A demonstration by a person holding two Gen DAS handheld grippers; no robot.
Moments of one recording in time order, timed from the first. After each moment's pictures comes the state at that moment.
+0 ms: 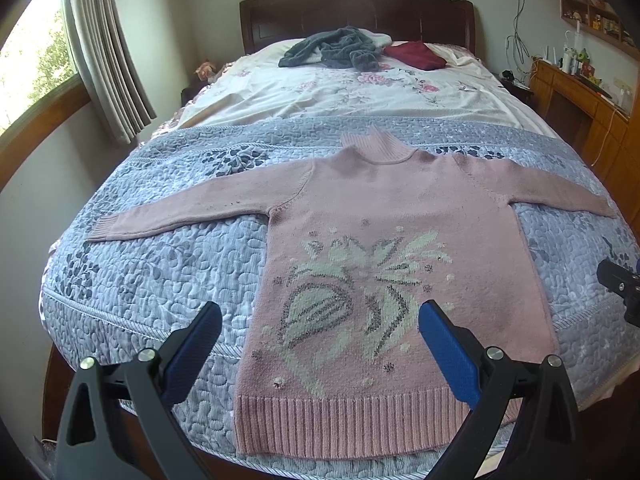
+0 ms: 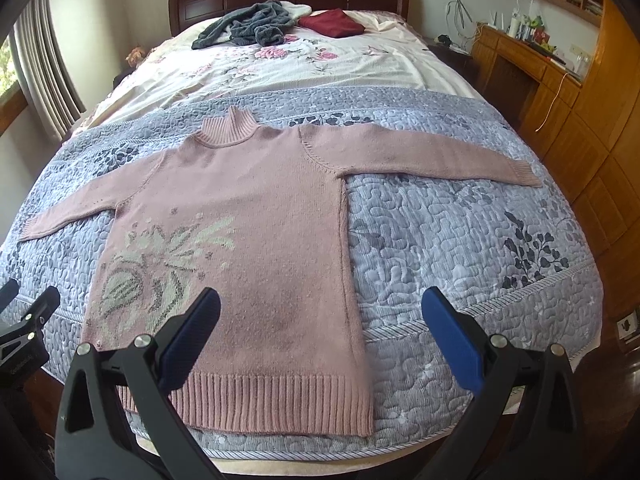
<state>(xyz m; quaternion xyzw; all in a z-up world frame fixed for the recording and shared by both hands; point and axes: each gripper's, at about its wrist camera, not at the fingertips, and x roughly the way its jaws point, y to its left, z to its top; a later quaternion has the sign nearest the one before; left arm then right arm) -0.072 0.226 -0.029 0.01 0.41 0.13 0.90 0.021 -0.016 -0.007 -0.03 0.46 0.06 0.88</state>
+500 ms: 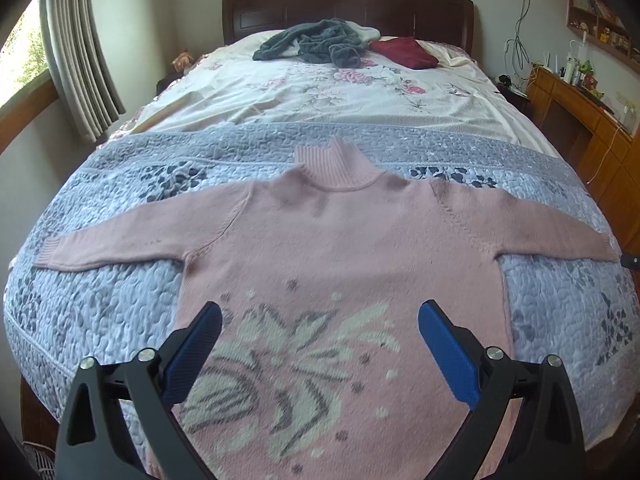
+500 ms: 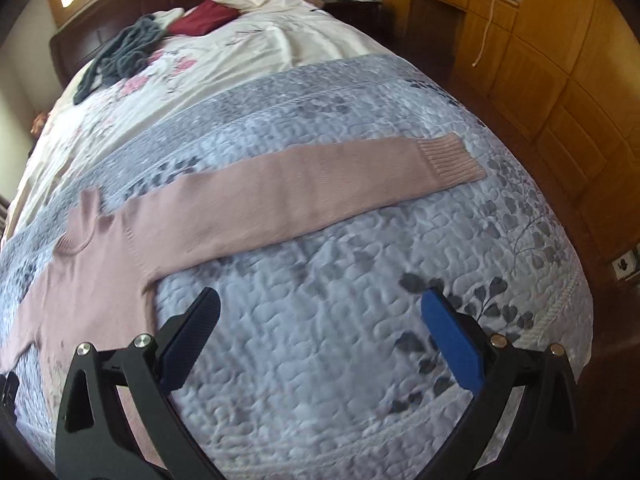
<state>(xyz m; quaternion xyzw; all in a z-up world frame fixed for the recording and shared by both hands) 0.087 0.163 -0.041 -0.02 0.41 0.10 0.90 0.234 -0.248 -0.047 0.07 0.51 -0.08 0.85</state>
